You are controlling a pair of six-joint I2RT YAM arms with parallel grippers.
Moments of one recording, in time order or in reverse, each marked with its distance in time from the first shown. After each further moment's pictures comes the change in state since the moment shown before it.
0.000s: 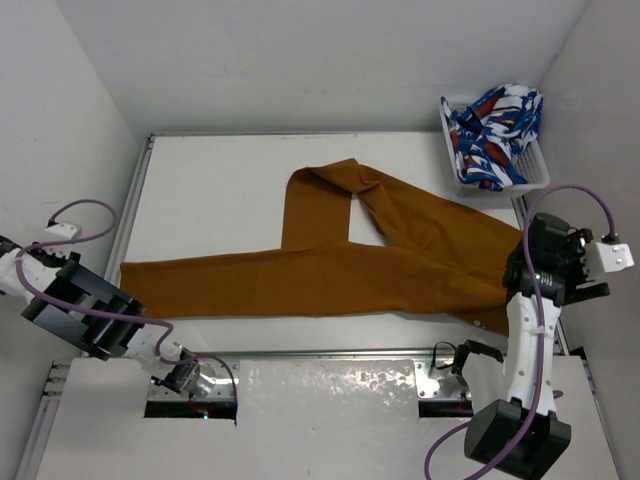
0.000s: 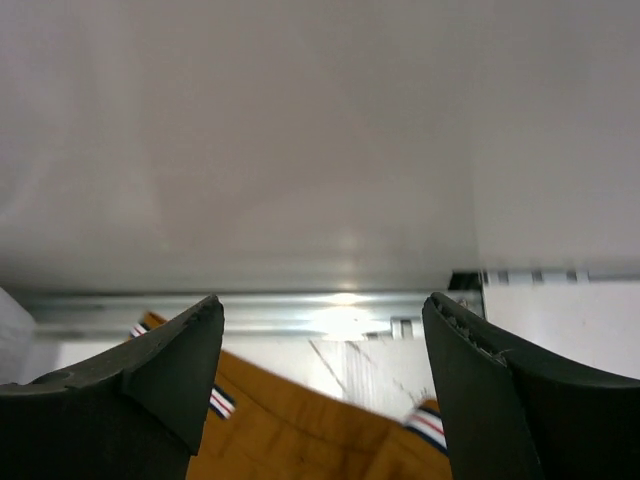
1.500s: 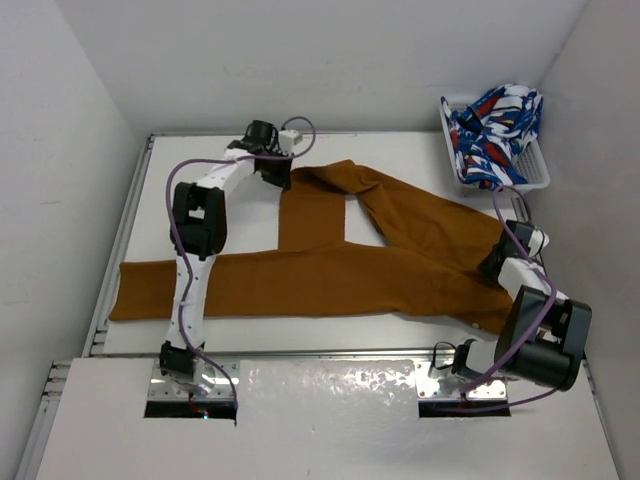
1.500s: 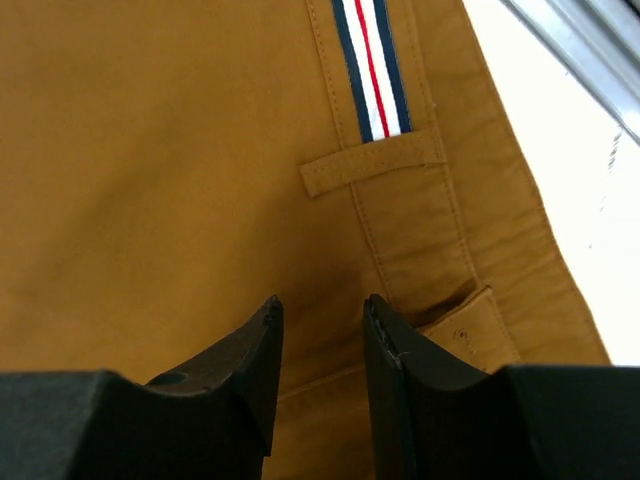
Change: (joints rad) left arm -1.365 0.893 0.870 0.200 -0.066 -1.125; right arm 0.009 0.501 -0.144 0.275 -0.811 -0.282
